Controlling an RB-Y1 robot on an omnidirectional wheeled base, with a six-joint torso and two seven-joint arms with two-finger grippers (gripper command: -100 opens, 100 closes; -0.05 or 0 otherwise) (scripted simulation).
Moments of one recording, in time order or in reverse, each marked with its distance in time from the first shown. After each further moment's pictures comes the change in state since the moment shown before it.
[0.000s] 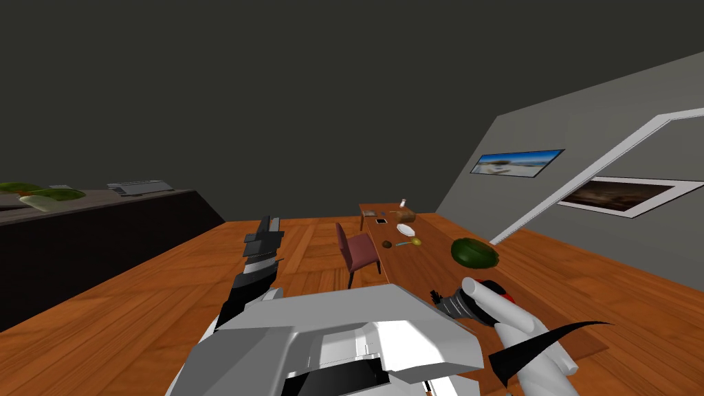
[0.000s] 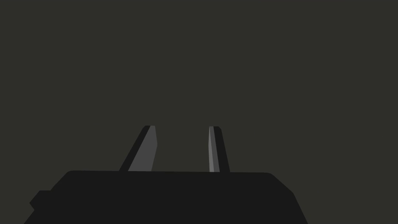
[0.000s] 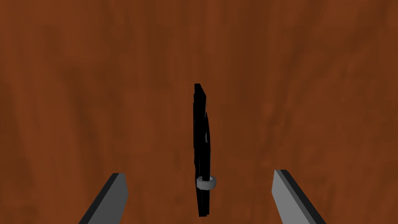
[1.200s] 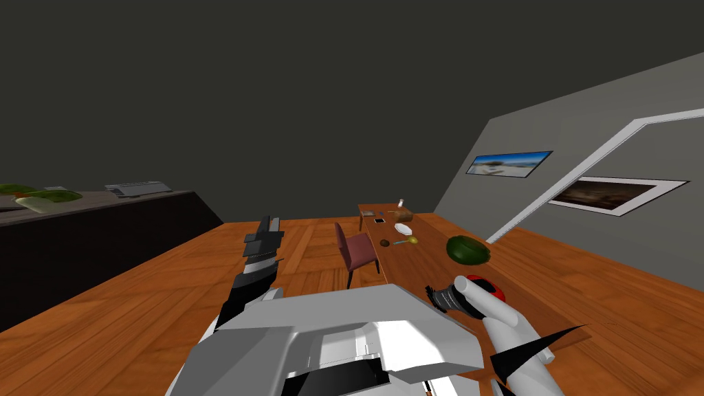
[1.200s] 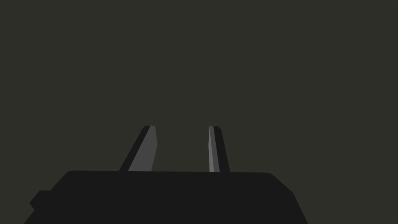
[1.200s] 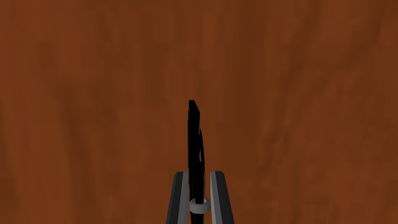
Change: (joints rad) left arm 0.000 0.000 0.000 0.000 0.000 0.000 0.000; right arm -0.040 0.027 0.013 0.048 -0.007 -0.096 0.032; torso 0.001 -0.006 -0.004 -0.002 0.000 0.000
